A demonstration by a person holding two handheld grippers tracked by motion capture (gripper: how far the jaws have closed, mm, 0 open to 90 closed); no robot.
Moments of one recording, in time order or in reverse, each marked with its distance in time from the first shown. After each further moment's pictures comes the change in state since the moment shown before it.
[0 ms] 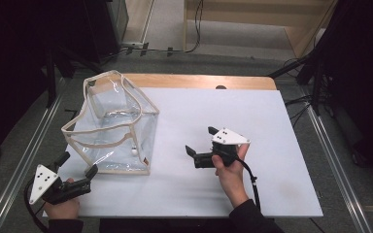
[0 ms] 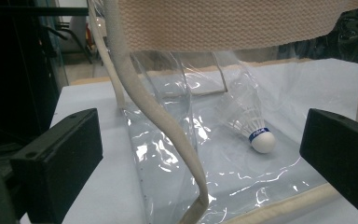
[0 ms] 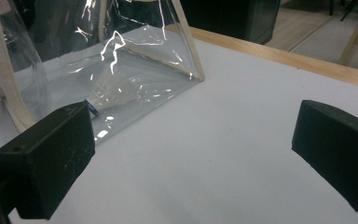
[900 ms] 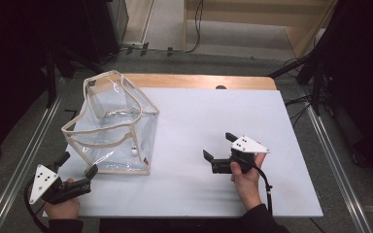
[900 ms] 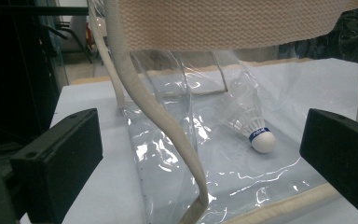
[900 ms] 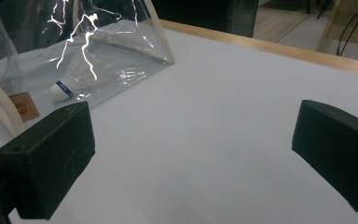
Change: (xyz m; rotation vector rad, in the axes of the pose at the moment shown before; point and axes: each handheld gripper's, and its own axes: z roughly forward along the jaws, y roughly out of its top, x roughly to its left) left arm 0.000 0.000 0.000 0.003 0.001 0.000; right arm -0.027 -0.028 -0.033 -0.017 -0.057 0.021
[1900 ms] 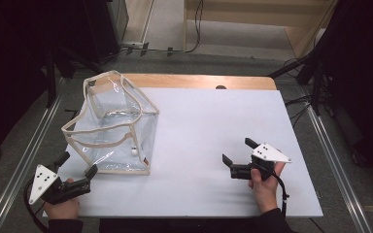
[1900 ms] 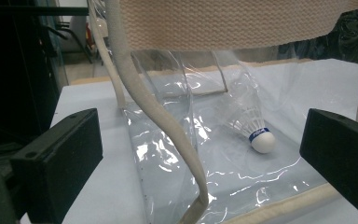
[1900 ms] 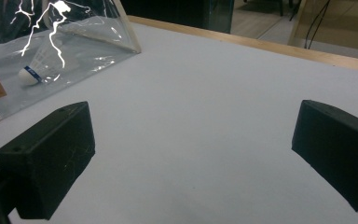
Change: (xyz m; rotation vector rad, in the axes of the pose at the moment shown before) left arm 0.000 0.000 0.000 -0.002 0.000 -0.002; right arm -0.029 -0.024 -0.038 -0.012 -0.081 0.005
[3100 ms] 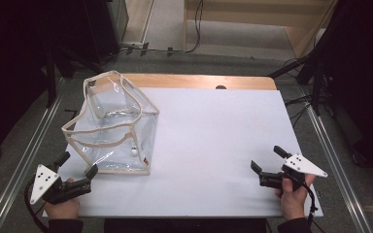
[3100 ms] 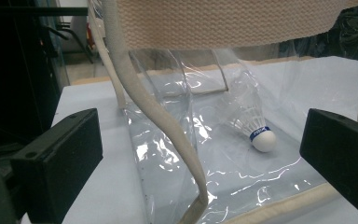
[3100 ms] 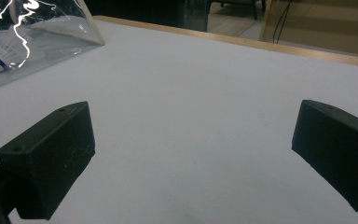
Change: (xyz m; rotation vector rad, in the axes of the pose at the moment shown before) left arm -0.001 0.000 0.000 0.007 0.003 0.013; right arm -0.049 -0.030 -0.058 -0.024 -0.082 0.026
